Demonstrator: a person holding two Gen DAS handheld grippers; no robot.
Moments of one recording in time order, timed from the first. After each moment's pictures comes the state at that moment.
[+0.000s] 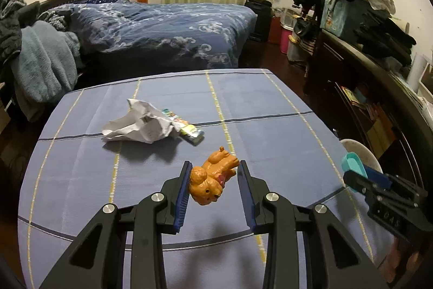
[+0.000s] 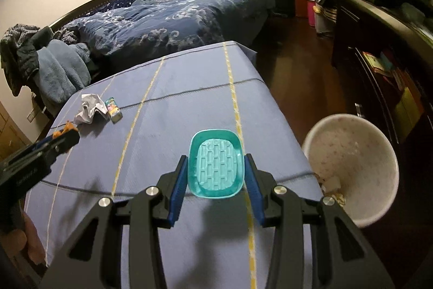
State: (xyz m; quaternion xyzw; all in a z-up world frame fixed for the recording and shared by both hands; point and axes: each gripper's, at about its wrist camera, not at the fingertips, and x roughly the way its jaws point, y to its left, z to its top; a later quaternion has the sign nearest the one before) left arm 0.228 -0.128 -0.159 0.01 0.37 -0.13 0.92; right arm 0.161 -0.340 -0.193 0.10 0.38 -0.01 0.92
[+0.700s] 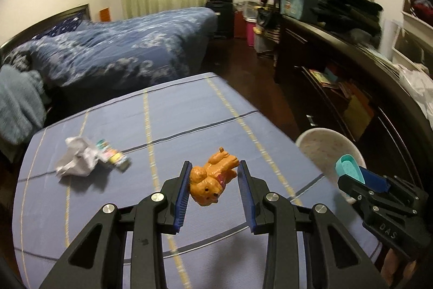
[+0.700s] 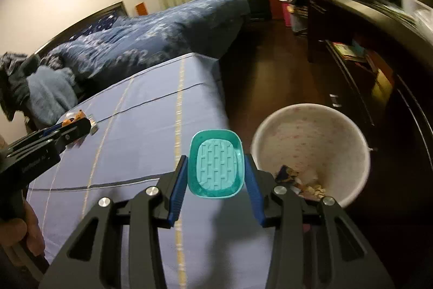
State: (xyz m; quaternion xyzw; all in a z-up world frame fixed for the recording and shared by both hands) left arm 0.219 -0.231 -0.146 0.08 0.35 -0.21 0.91; right arm 0.118 -0.415 -0.192 0.14 0.35 -0.06 0.92
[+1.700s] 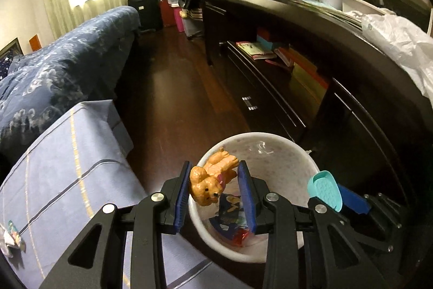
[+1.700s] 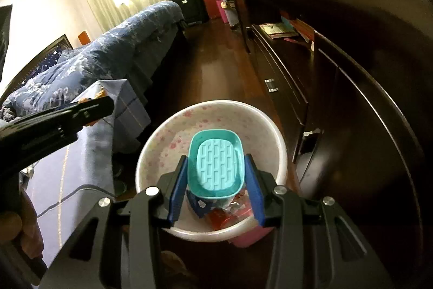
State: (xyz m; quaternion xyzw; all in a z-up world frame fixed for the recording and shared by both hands) left arm 0.242 -0.446 -0.182 0.17 0.37 -0.35 0.84; right arm 0.103 -0.551 -0.248 0.21 0.34 -0.19 0.90
